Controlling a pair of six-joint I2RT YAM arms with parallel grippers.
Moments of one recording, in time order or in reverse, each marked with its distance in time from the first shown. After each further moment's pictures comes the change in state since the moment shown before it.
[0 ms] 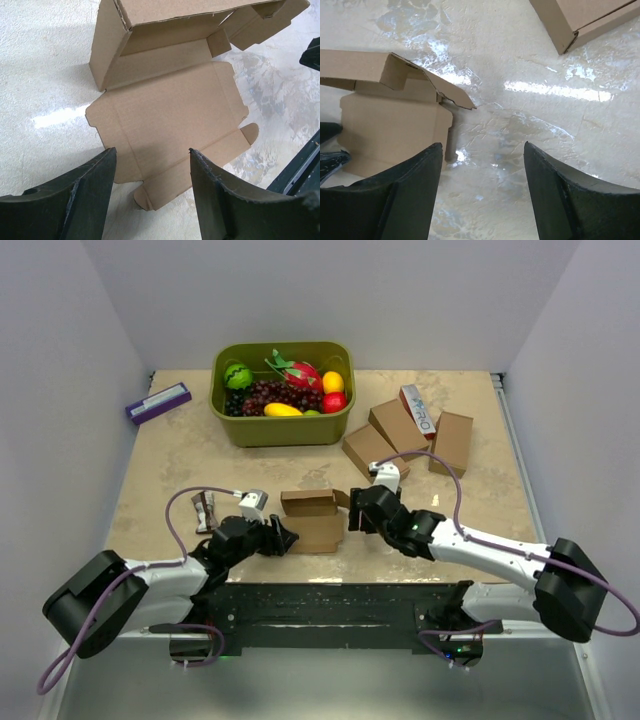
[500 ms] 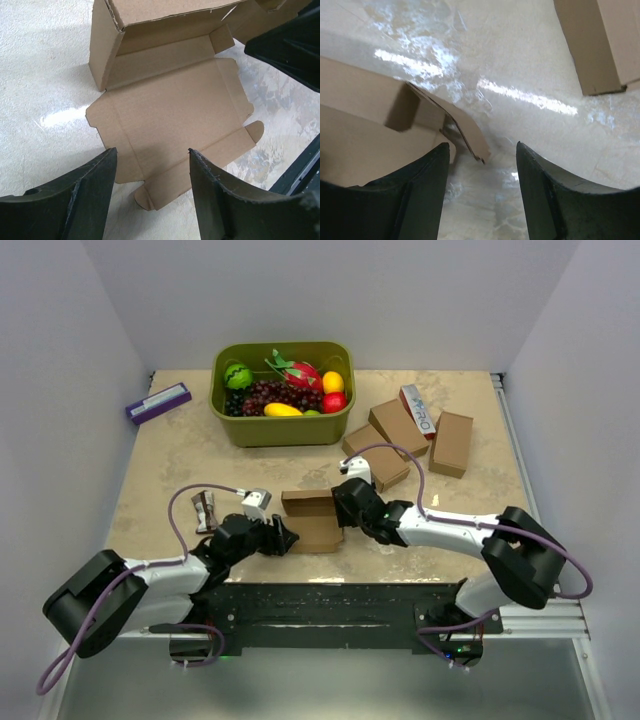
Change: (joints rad) left arm 0.000 0.000 0.024 -0.044 0.008 0.040; right arm -0.014 0.272 0.085 0.153 -0.014 -0.225
